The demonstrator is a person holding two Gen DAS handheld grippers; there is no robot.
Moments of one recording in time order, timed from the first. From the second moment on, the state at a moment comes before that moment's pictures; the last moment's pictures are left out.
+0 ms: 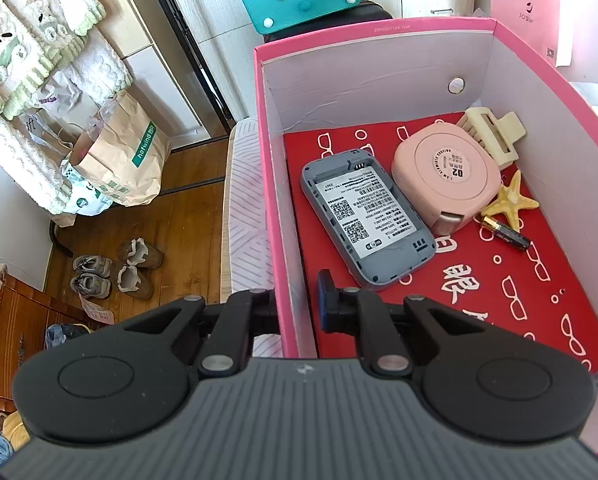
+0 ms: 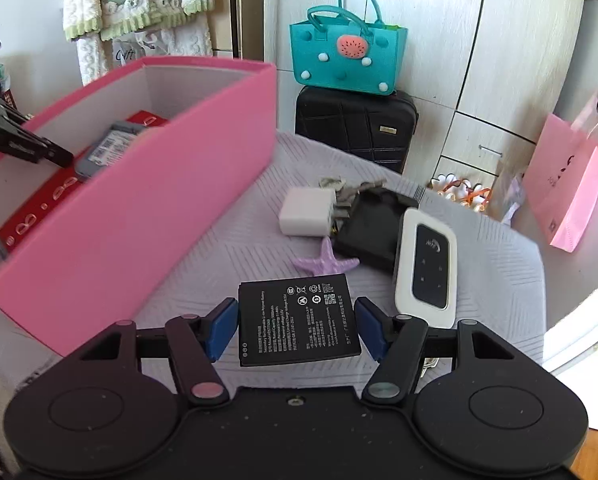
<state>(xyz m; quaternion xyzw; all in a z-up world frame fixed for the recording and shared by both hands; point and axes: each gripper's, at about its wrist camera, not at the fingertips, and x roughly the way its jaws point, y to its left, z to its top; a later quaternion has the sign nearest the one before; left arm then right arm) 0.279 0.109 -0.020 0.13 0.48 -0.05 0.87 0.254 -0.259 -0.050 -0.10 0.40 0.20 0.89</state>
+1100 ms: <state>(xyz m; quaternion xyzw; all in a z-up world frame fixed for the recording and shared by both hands) 0.279 0.109 -0.021 0.12 0.48 -0.06 0.87 0.252 -0.115 0.014 -0.15 0.32 0.39 0.85</state>
